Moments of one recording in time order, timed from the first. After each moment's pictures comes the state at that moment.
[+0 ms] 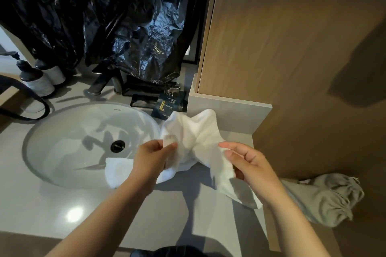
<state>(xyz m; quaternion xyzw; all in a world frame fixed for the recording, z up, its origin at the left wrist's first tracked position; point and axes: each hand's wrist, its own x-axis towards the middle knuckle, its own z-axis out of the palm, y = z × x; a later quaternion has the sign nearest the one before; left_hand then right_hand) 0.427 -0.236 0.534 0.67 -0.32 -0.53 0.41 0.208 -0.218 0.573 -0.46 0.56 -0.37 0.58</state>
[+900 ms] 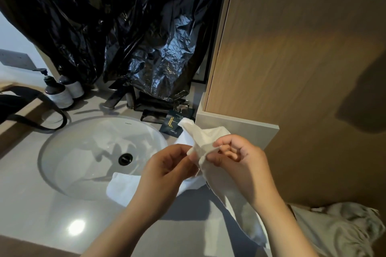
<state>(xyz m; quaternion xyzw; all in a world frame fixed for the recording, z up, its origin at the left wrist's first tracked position) 0.410 -0.201 0.605 0.50 -0.49 -0.51 0.51 0.245 -0.237 0.611 -0.58 0.50 -0.45 0.46</state>
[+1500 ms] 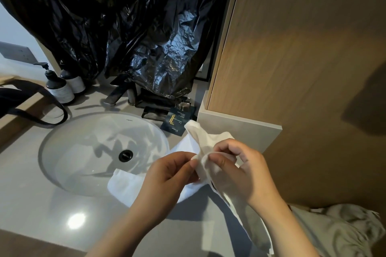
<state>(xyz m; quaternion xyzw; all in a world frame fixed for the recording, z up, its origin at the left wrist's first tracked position) 0.410 -0.200 0.590 0.52 -0.50 -0.52 0.47 0.245 -0.237 0.612 -0.67 0.48 -0.41 0.39</state>
